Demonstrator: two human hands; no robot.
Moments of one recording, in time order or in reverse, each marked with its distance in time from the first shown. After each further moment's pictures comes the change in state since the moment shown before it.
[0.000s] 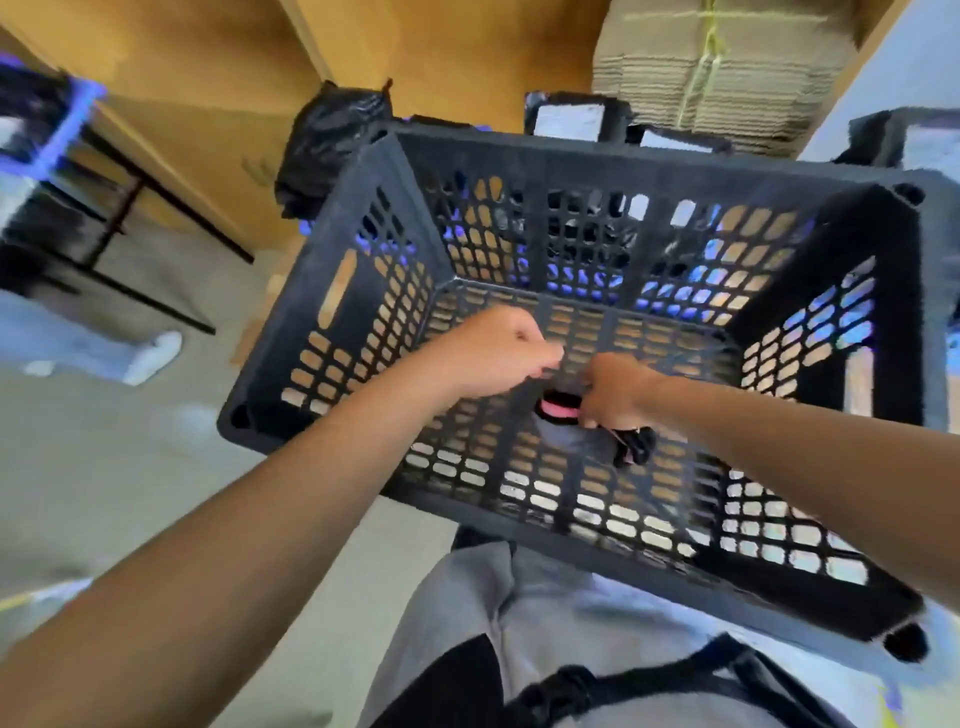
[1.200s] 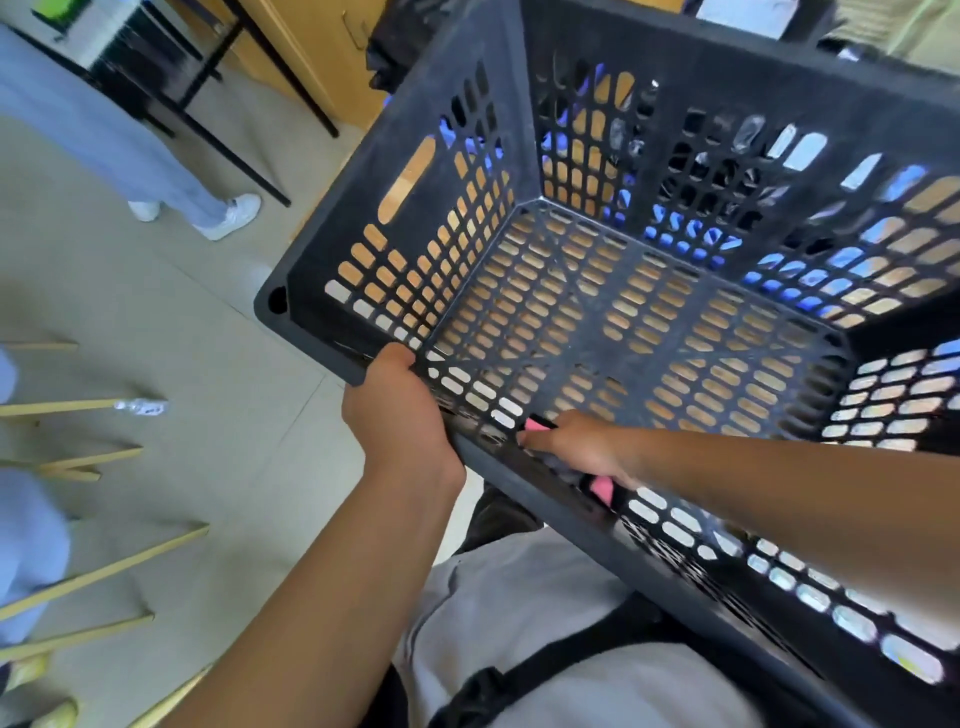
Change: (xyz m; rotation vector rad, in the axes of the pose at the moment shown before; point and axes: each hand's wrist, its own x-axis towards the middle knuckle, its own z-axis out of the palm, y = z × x) left_hand -0.067 -0.052 0.051 -1.504 1.086 -0.729; right_hand 0.032 -0.012 0.113 0.408 -0.512 -0.128
